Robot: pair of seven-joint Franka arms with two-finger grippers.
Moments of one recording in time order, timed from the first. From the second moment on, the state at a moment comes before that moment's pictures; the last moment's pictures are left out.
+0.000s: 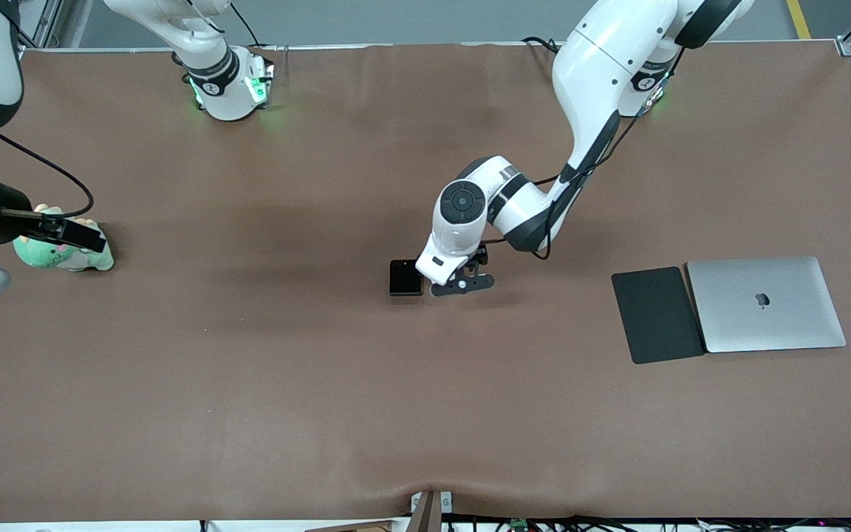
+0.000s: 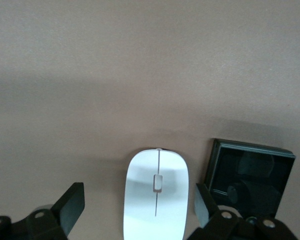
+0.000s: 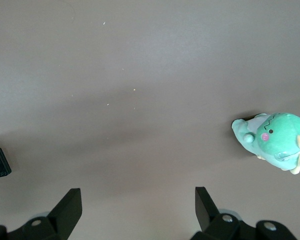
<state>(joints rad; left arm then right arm) -0.58 0.75 -0.22 -1.59 0.13 2.34 -0.99 -0.01 0.20 0.01 -1.44 0.01 1.51 0.22</state>
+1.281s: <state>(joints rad) -0.61 0.80 -0.21 -1.57 0.14 2.35 -1.01 0.07 0.25 0.02 -1.43 0.01 1.57 0.22</state>
